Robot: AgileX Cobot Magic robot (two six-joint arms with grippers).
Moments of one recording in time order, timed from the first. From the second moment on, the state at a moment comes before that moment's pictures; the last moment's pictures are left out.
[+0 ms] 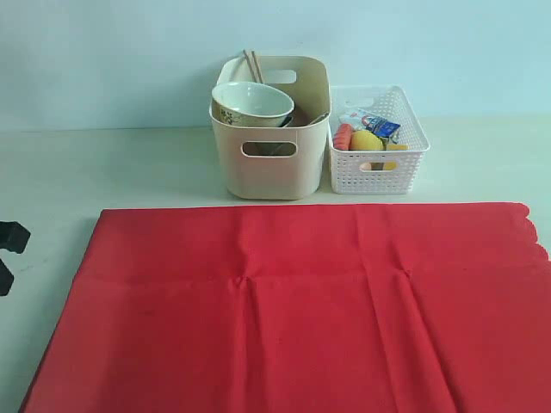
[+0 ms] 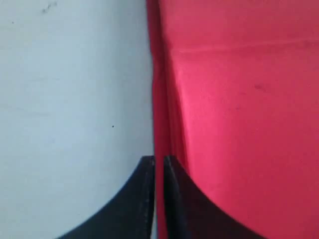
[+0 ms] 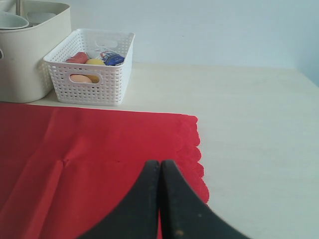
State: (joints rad) left arm 0.00 1.47 -0.82 -0.31 0.83 0.25; right arm 0.01 0.01 -0.01 -0.05 0.35 0.00
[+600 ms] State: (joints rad) left arm 0.01 1.61 -0.78 -0.53 0.73 0.37; right arm 0.01 0.01 -0.01 -0.05 0.35 0.00
